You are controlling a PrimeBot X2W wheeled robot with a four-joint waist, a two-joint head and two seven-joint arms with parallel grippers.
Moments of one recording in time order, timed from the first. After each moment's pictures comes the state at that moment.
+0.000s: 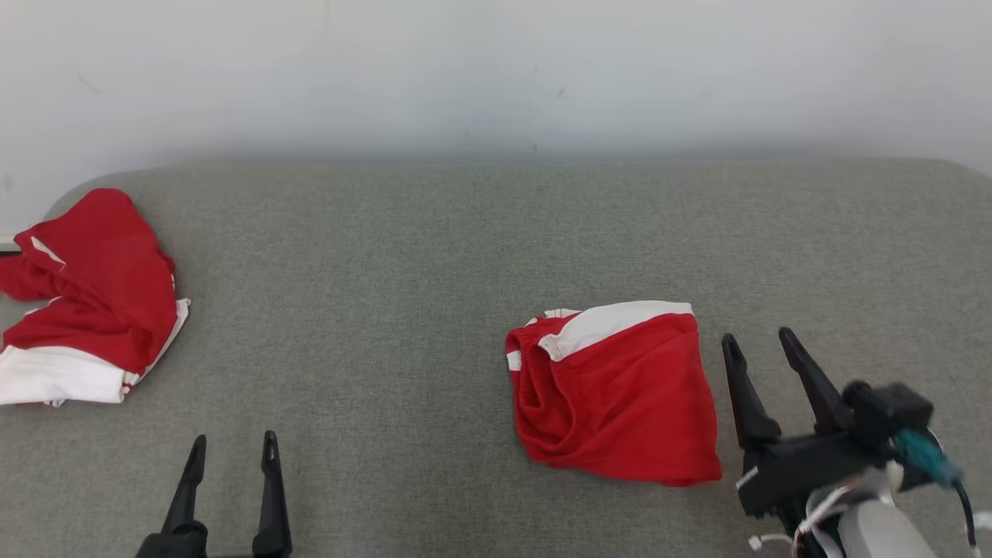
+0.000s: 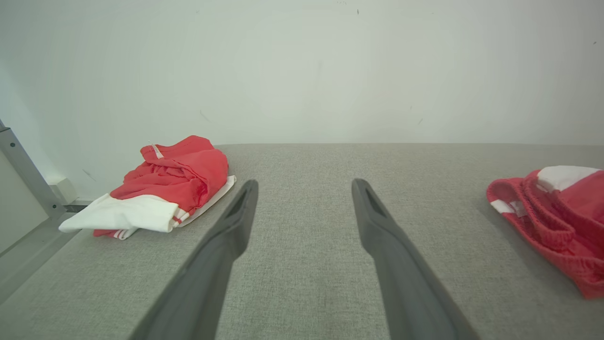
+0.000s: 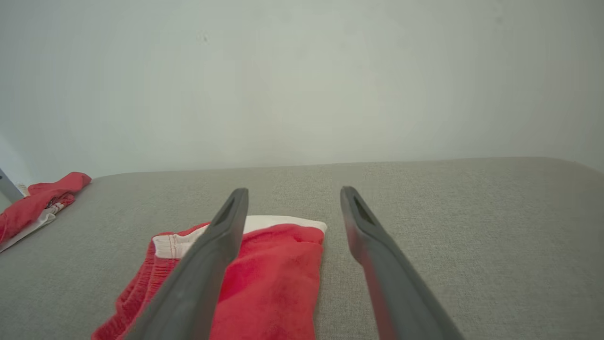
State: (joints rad) left arm 0.03 0.05 0.04 0.11 -0.06 -0.05 -0.26; right arm -0.20 -0.17 0.13 0.26 0.31 0.13 -0.17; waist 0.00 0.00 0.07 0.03
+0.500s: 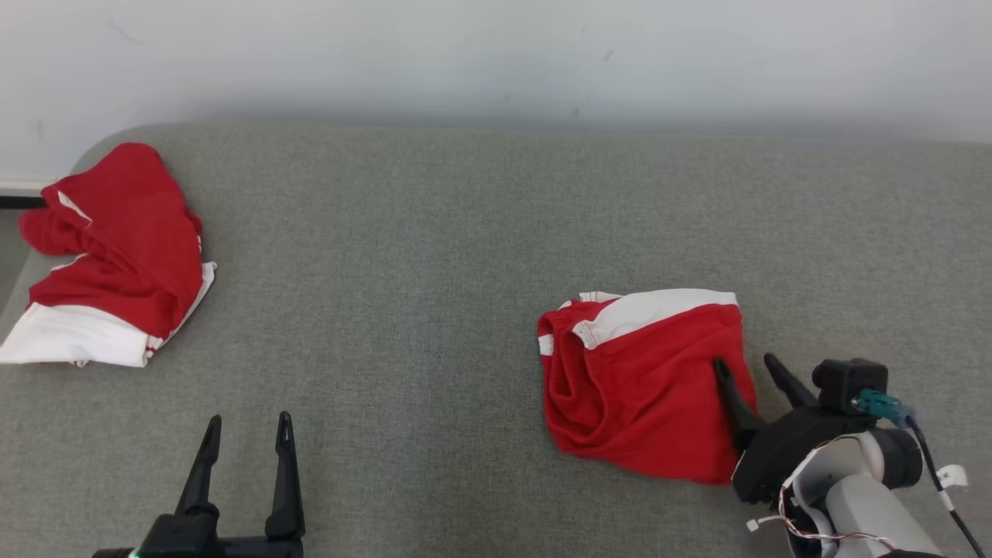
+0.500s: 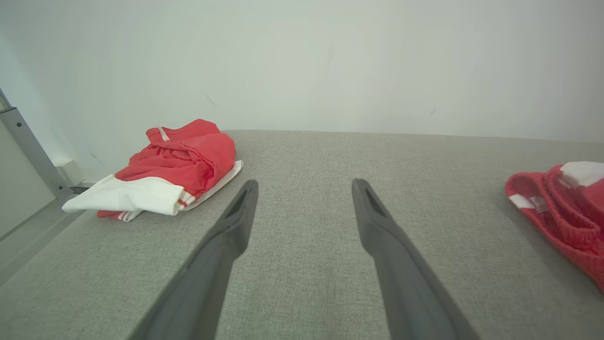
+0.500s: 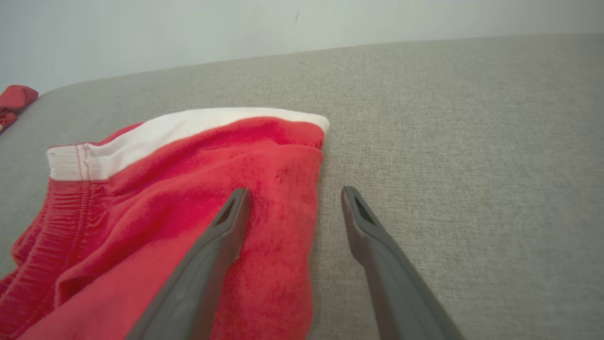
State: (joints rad) left arm -0.01 0.05 0.00 0.12 -0.09 -0.05 -0.26; right arm -0.38 -0.19 0.17 0.62 0.38 0.13 -0.06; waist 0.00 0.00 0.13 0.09
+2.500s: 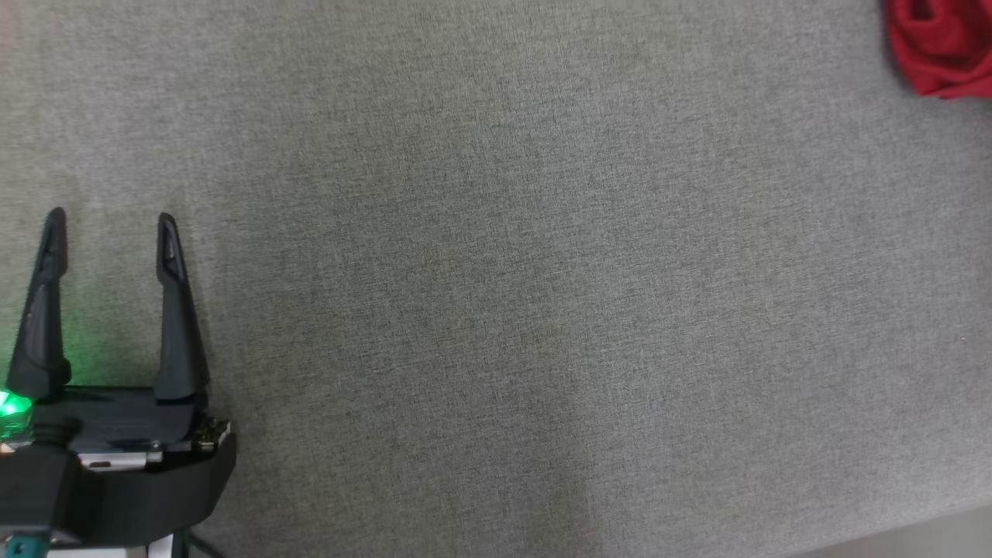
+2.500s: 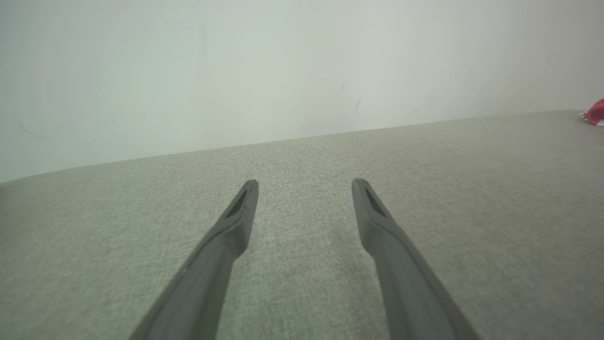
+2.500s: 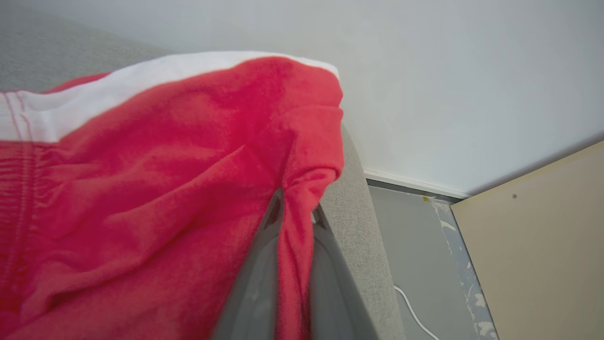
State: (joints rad) left arm -0.22 0.15 0.05 -0.23 -0.02 -0.07 -0.26; right arm -1.12 -0.76 0.46 0.80 0.52 0.13 -0.04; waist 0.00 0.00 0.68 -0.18
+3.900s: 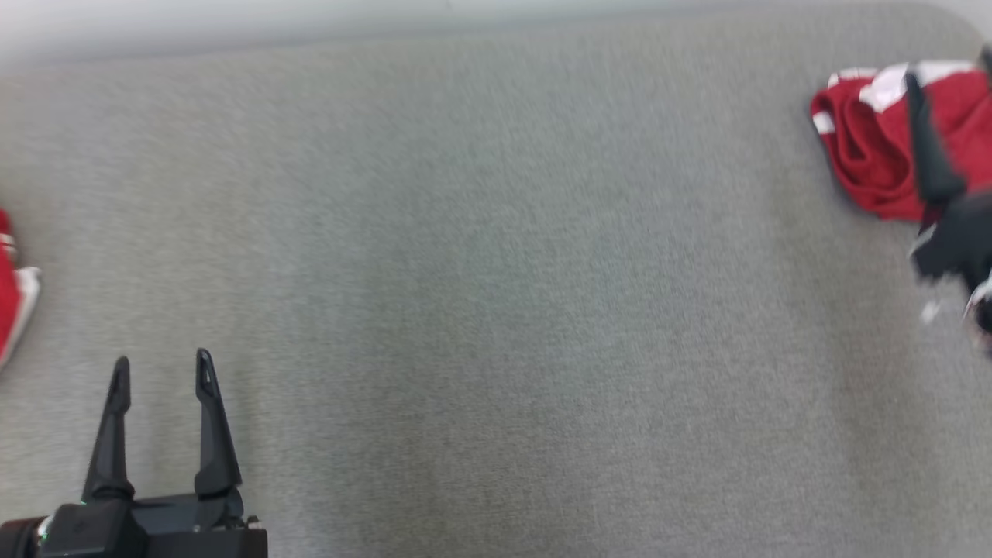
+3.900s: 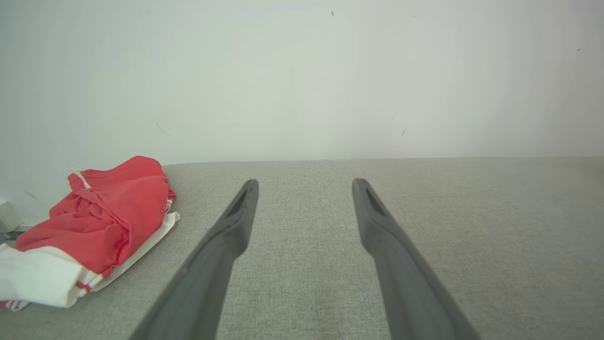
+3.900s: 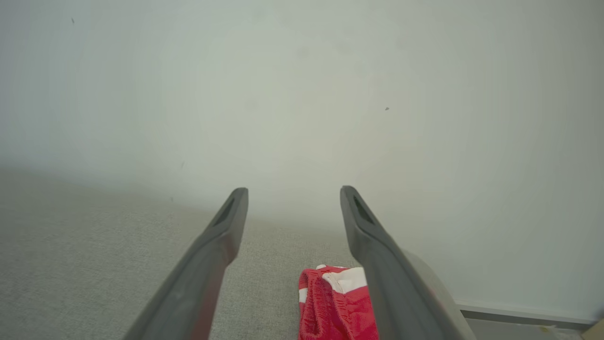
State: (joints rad) left arm -0.04 0.07 0.08 -0.09 -0.09 -0.03 -0.26; right arm -0.81 -0.60 0.37 0.58 0.49 0.13 -0.26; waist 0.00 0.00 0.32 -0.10
